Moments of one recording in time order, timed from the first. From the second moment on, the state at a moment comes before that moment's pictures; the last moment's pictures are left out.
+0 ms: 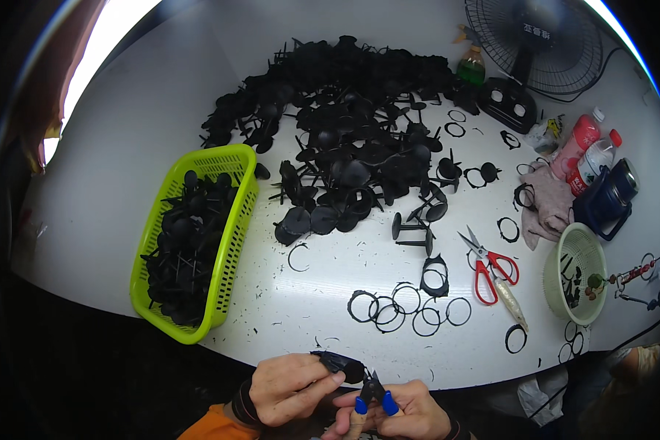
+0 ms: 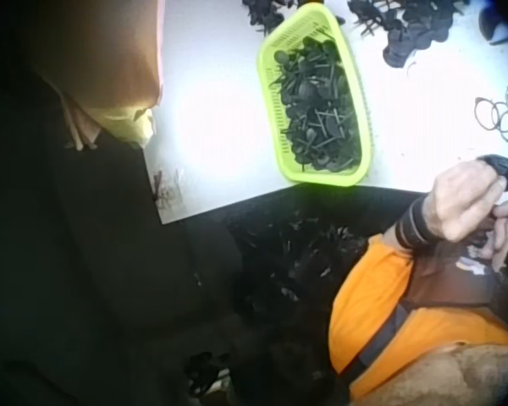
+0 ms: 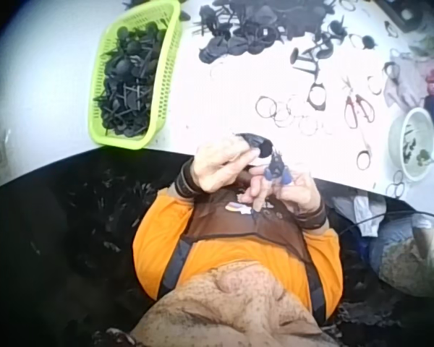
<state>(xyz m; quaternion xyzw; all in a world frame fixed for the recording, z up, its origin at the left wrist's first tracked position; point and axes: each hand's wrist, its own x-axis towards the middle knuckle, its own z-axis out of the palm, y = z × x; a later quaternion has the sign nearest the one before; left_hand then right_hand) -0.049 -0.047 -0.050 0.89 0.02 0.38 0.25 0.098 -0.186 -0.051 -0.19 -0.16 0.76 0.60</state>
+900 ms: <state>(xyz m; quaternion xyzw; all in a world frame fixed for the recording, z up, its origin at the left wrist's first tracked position) -0.056 -0.056 -0.120 0.40 0.13 0.42 0.81 0.253 -0.184 -0.103 -0.82 -0.50 -0.08 0.26</state>
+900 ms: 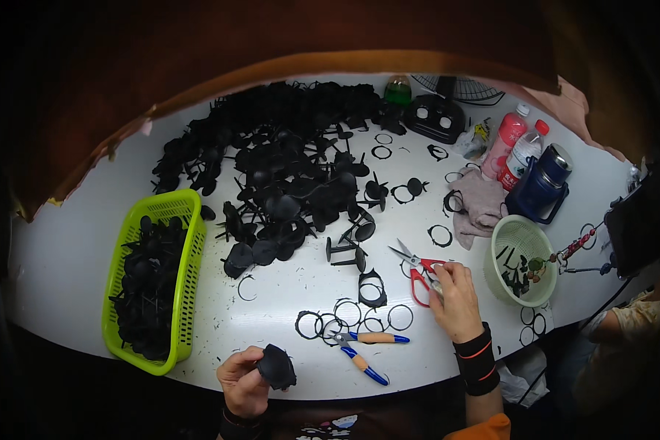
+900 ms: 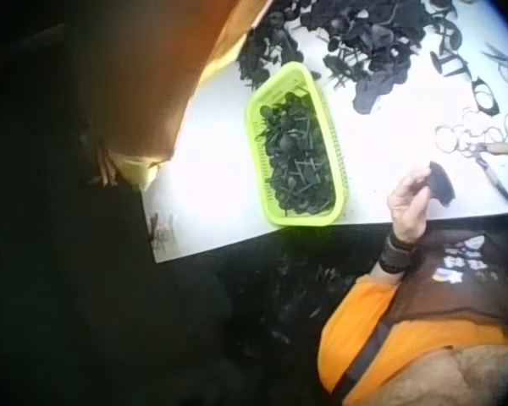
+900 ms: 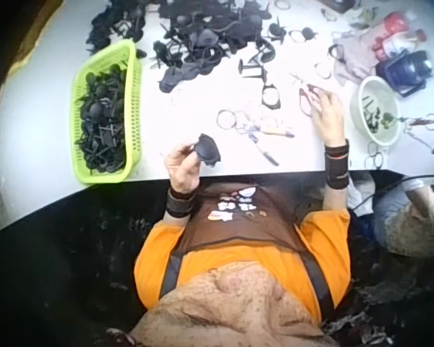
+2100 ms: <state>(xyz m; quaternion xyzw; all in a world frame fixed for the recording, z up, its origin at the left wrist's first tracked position) -0.044 -0.059 -0.056 0.55 0.21 0.25 0.76 0.113 -0.187 -0.080 -0.39 -0.38 0.59 0.60</state>
